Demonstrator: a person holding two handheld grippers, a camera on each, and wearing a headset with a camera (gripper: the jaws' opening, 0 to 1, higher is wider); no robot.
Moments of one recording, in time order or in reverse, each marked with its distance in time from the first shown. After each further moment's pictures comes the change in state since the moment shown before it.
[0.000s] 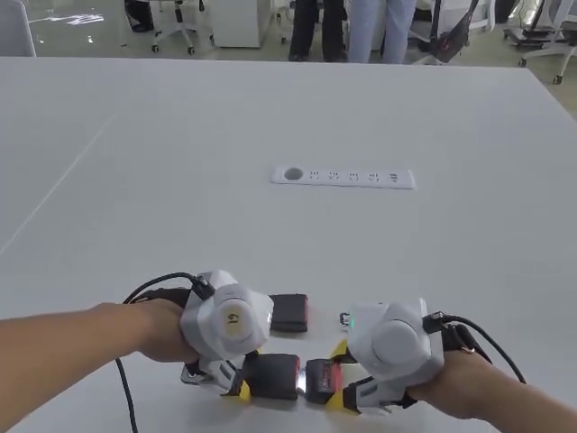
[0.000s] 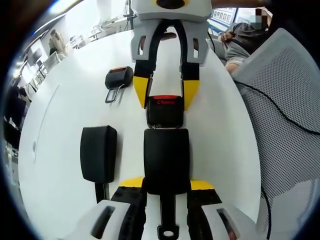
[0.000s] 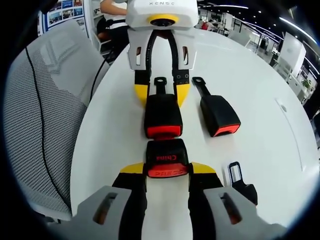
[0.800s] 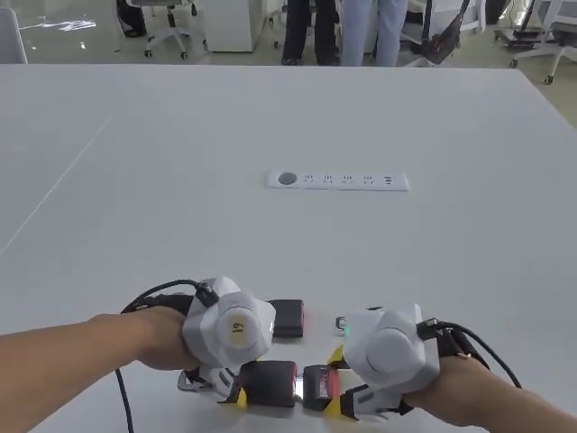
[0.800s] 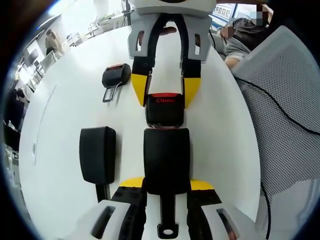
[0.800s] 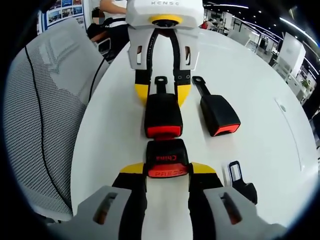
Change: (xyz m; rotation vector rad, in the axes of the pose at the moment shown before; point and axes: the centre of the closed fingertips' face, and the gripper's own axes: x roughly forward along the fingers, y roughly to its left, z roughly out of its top) left arm -0.002 -0.002 0.000 0.004 0.039 -0.001; right arm 0.001 0.005 -0.003 0.010 -0.001 -0.008
